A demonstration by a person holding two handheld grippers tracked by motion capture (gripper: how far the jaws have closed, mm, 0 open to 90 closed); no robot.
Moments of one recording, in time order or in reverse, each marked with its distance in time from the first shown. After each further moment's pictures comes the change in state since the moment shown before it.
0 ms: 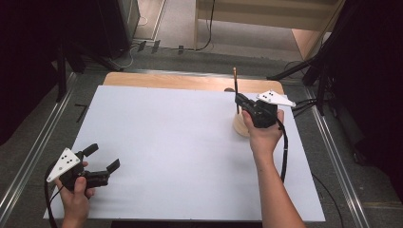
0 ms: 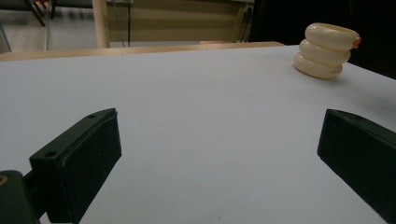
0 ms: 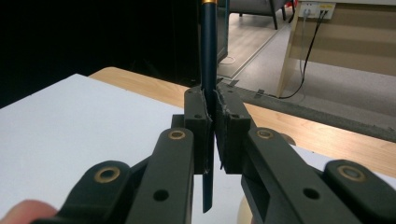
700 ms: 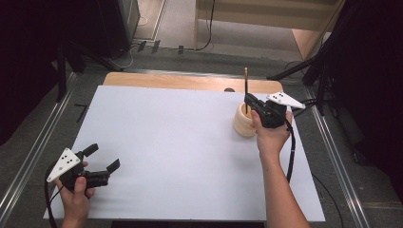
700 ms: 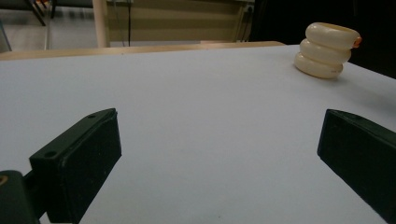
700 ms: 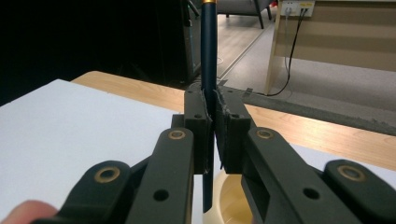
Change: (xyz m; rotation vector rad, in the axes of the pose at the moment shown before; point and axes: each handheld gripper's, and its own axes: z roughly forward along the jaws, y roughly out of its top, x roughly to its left) left arm 0.000 0.000 0.000 0.002 0.000 0.001; right arm -0.023 -0.007 -0.008 -0.013 -0.049 0.035
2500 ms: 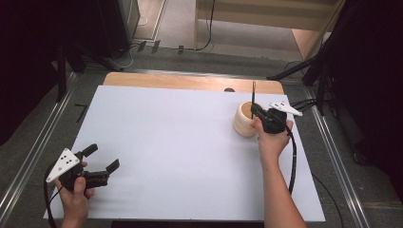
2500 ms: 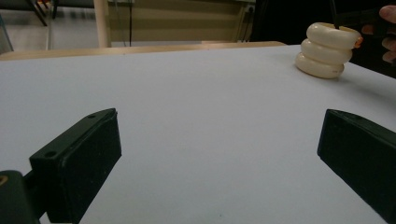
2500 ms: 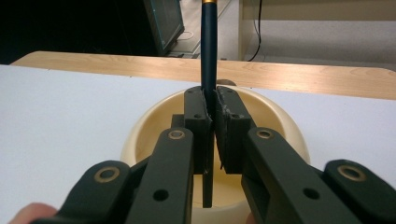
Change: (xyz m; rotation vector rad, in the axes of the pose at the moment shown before) left arm 0.000 0.000 -0.001 -0.001 0.006 0.000; right arm -0.034 -0.049 0.020 0.088 -0.124 0.114
